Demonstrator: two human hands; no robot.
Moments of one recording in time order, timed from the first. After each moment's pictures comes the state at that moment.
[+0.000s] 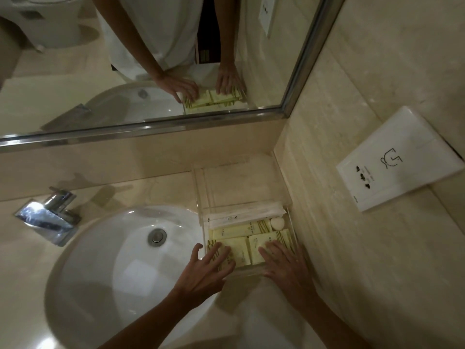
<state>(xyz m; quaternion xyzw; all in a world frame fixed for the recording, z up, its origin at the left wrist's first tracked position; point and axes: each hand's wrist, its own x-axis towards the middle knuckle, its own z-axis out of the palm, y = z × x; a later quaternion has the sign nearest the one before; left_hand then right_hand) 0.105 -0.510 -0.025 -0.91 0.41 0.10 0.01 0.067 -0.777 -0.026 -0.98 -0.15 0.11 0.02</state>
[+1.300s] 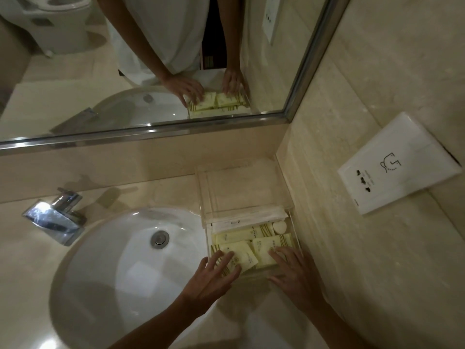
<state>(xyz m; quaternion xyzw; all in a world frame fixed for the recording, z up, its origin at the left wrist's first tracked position) 0.090 -0.517 -0.028 -0.91 0.39 0.13 -0.03 0.061 -0.787 -0.029 -0.99 -0.12 0.00 0.11</state>
